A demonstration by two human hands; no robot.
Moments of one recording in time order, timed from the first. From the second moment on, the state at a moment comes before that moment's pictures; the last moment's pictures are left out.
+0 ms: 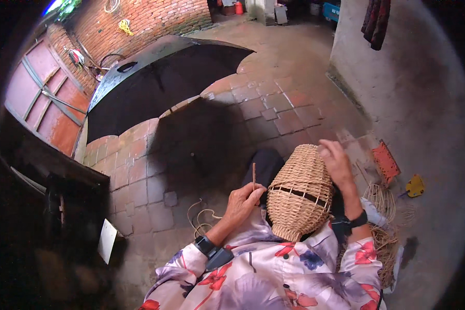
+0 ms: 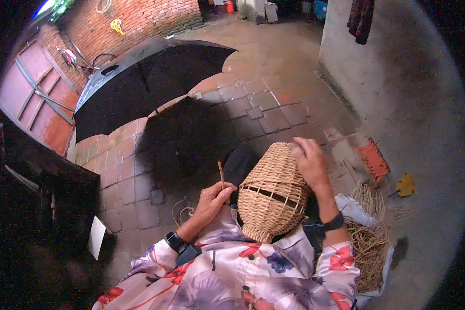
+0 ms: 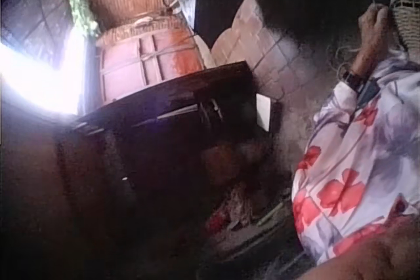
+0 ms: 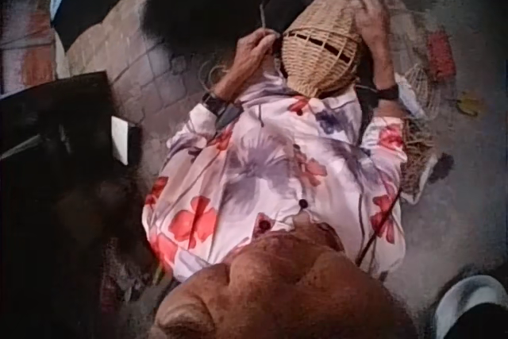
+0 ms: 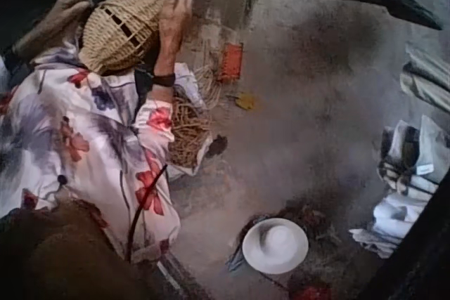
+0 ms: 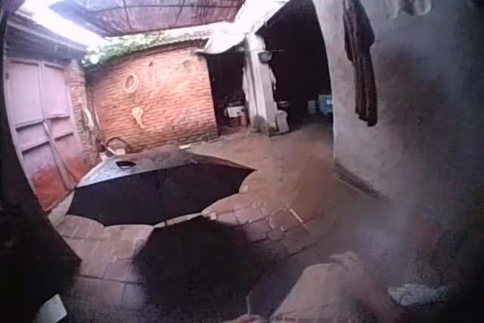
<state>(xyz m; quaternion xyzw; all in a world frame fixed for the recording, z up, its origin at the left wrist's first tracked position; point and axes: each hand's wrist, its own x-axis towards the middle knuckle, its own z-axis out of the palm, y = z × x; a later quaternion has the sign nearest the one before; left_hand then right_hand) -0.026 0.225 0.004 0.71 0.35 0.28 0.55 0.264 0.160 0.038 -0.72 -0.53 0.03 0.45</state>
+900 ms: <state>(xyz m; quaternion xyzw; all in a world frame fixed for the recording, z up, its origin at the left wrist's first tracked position) -0.012 0.247 0.026 0.78 0.34 0.20 0.48 0.254 0.168 0.061 -0.68 -0.49 0.14 0.54</state>
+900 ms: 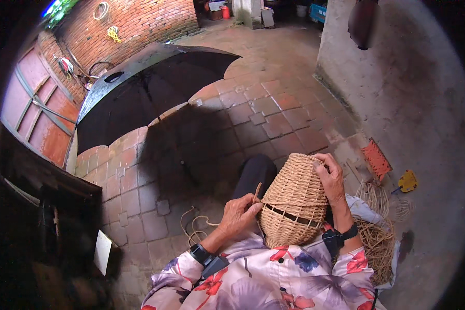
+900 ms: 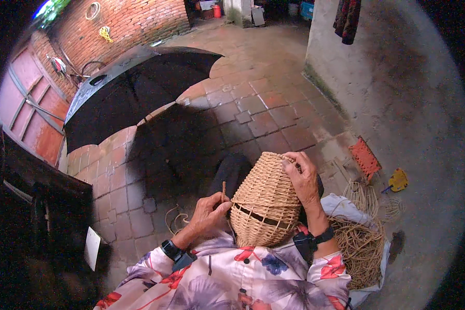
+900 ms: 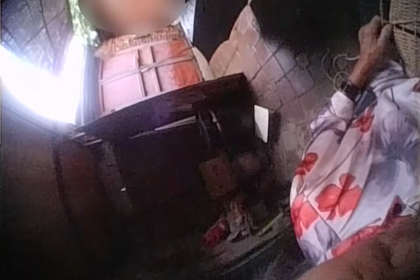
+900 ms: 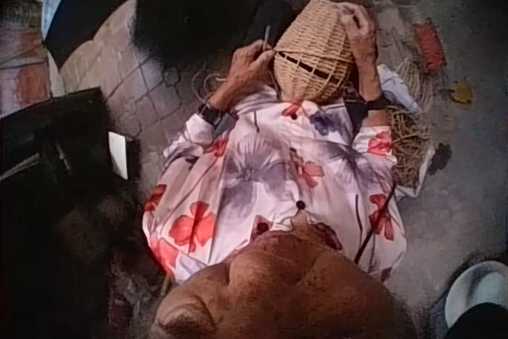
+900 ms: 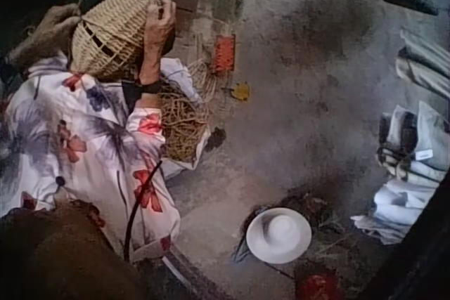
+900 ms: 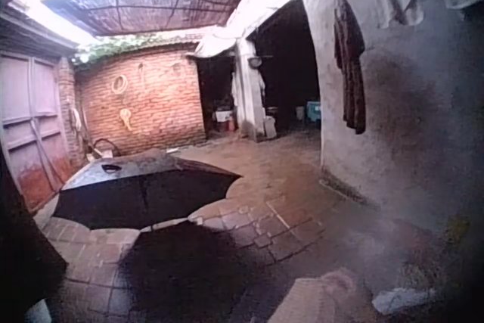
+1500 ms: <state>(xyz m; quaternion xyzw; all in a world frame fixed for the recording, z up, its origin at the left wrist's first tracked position) -0.029 0.207 0.035 0.75 0.42 0.31 0.40 0.247 0.188 0.036 -0.61 -0.50 0.23 0.57</state>
